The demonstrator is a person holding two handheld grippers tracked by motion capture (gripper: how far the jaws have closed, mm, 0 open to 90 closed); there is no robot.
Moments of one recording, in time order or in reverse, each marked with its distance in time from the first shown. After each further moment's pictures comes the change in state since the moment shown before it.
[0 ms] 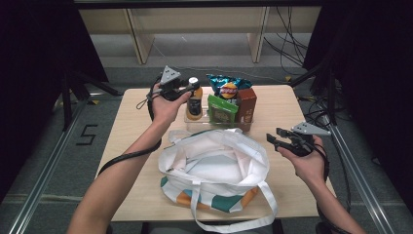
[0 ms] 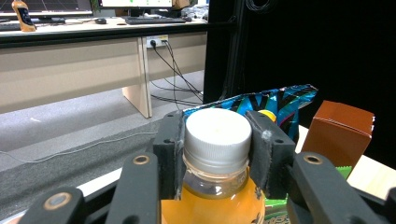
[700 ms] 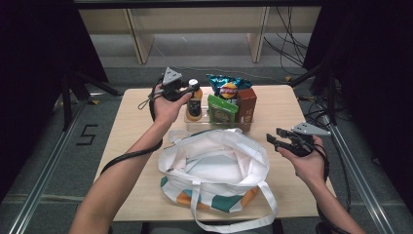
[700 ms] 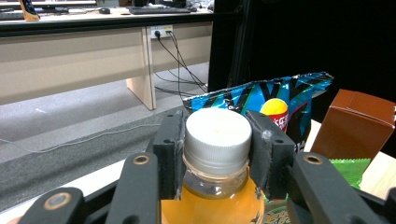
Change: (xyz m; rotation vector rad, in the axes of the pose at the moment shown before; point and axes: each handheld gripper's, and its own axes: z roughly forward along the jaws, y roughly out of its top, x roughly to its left) left arm 0.003 -0.007 0.008 0.040 0.021 -0.001; right arm -0.003 -0.001 0.001 -0.015 -0.003 -0.054
